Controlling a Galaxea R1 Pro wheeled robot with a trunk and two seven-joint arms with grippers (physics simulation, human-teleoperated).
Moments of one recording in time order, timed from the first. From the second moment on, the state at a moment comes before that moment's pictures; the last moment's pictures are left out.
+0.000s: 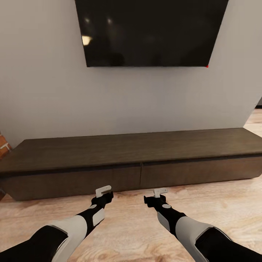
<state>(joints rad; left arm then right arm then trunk) -0.86 -0.15 -0.29 0.03 0.56 -0.29 0.11 -0.84 0.15 0.47 -0.02 -0.40 -0.17 -0.06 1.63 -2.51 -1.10</state>
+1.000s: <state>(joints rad) -0.86 -0.16 -0.29 -0.01 0.56 -0.26 0.10 -0.84 0.14 0.47 -0.03 -0.40 -0.16 -0.06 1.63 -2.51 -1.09</state>
